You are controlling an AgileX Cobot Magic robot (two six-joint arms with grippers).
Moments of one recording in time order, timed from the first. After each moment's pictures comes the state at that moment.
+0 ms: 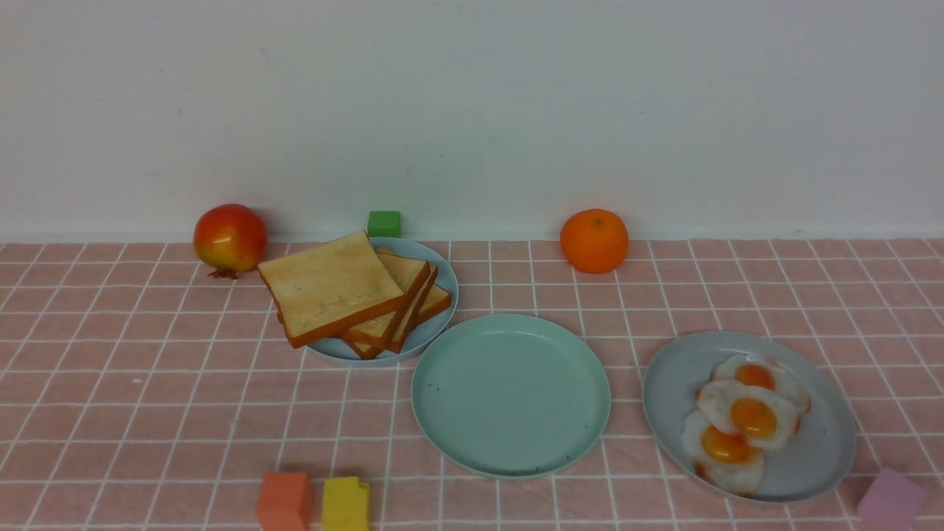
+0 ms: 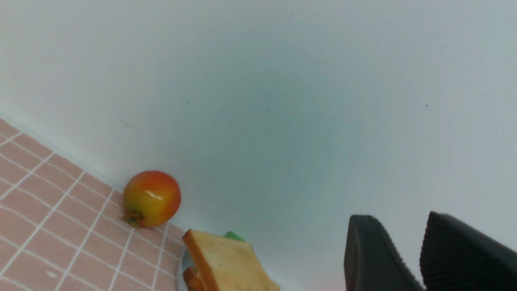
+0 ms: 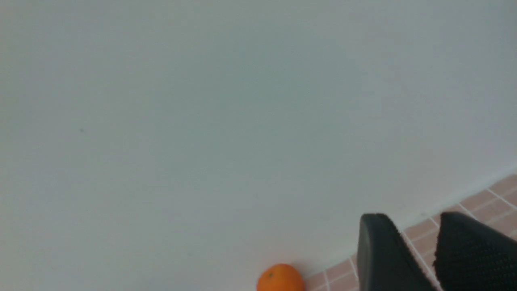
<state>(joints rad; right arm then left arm) -0.05 0.06 -0.19 0.20 0.03 0.29 -0.07 0.00 -0.16 -0.12 -0.02 -0.64</state>
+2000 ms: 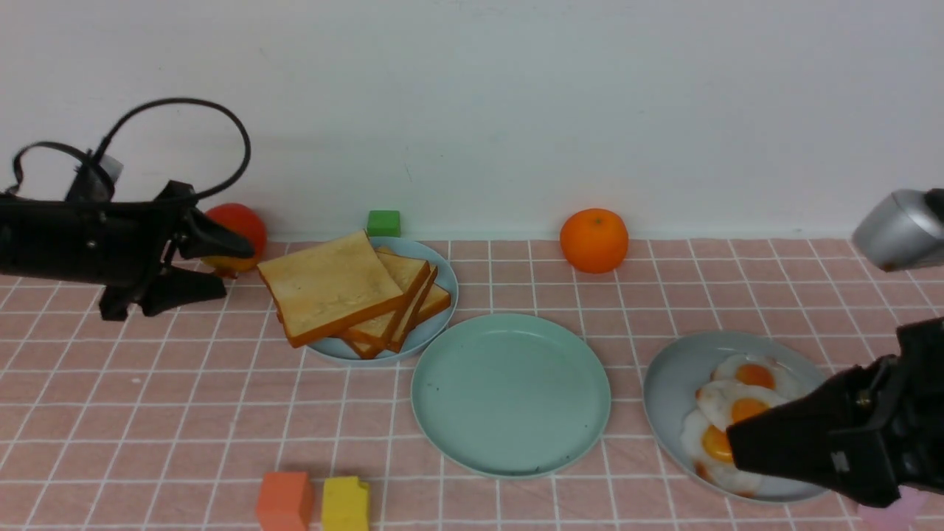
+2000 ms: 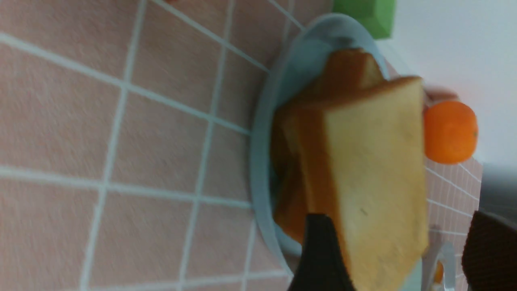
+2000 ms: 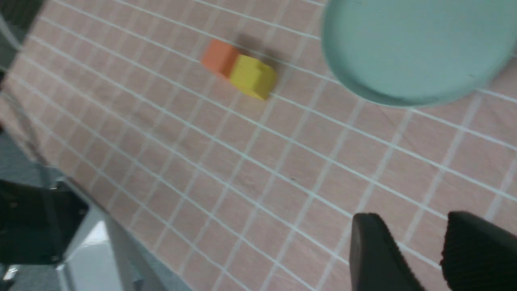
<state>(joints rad) 0.32 0.97 -0.84 0.70 0.89 -0.45 0.25 2.02 -1.35 -1.22 0.85 0.53</state>
